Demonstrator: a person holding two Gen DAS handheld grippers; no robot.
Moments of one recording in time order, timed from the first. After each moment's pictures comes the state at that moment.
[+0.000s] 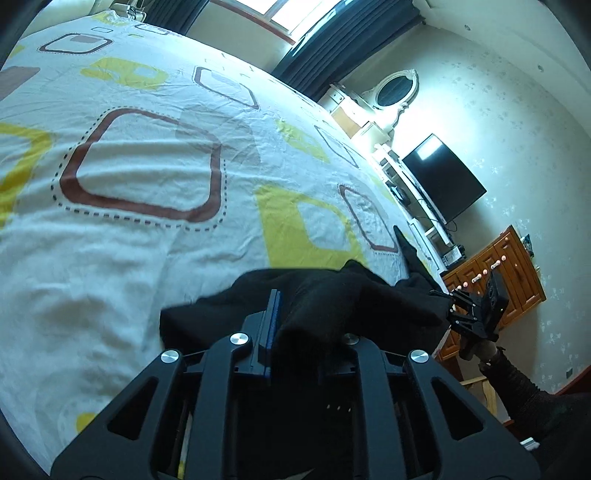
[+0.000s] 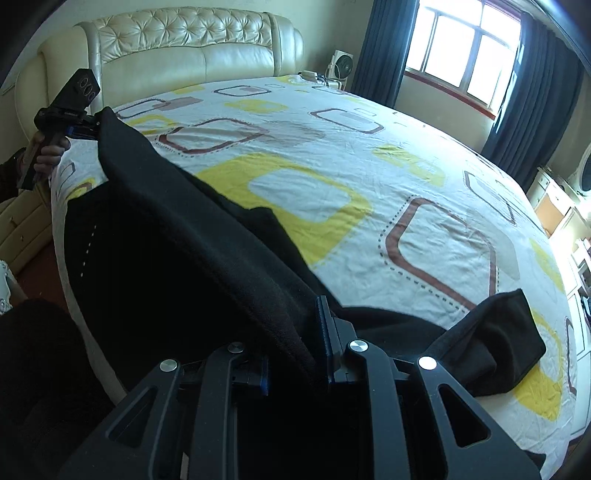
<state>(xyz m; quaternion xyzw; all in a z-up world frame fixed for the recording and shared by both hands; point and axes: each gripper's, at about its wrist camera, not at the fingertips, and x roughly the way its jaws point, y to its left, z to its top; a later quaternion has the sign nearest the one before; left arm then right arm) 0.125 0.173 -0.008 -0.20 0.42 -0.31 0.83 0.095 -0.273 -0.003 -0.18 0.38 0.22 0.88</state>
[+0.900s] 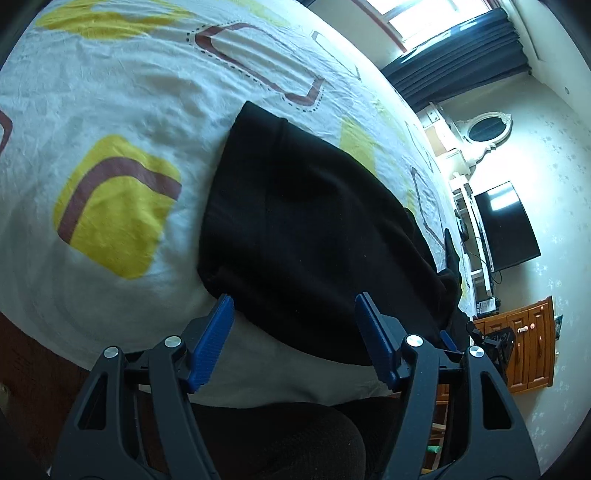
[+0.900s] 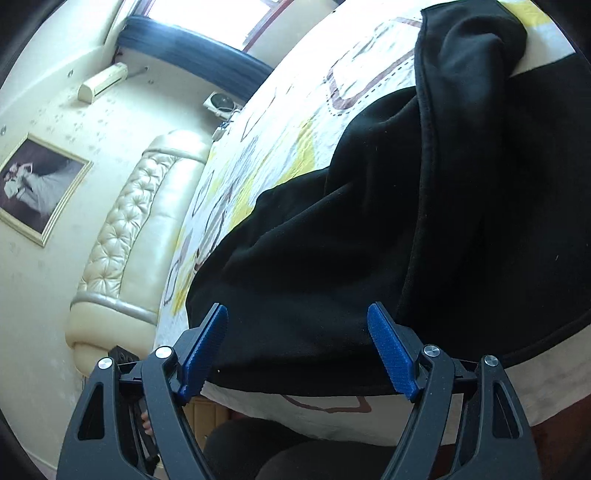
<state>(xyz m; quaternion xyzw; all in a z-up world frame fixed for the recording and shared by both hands) 0.020 0.150 -0.056 -0.31 0.51 -0.12 0.79 0.054 -0.344 -0.062 0.40 0.43 0.17 0.80</state>
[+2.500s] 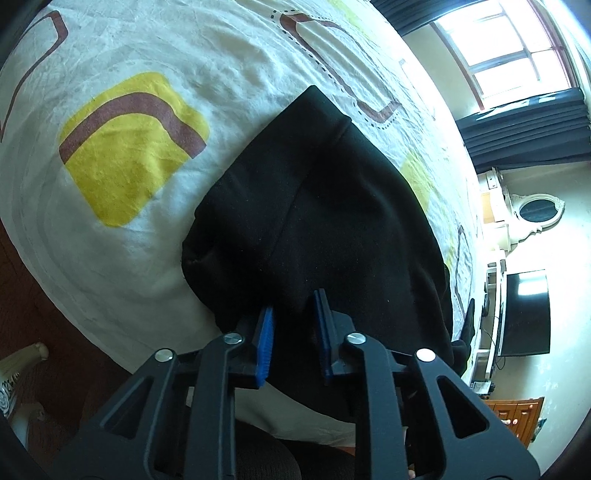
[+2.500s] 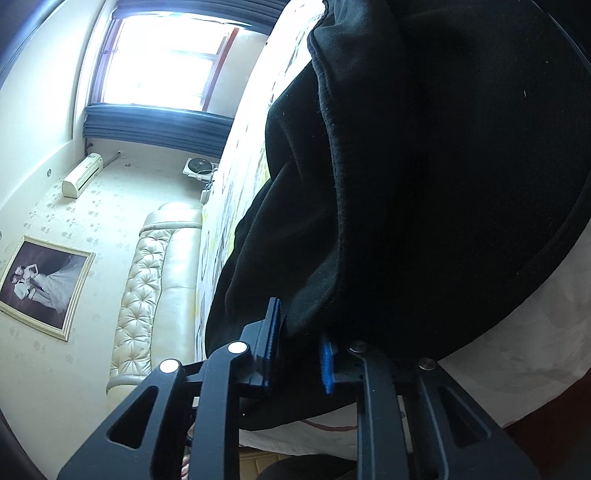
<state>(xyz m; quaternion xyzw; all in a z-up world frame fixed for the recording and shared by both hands) 0.037 0.125 -0.074 -0.41 0.51 0.02 0.75 0.016 -0.357 -0.106 0.54 0.37 0.10 0.75</state>
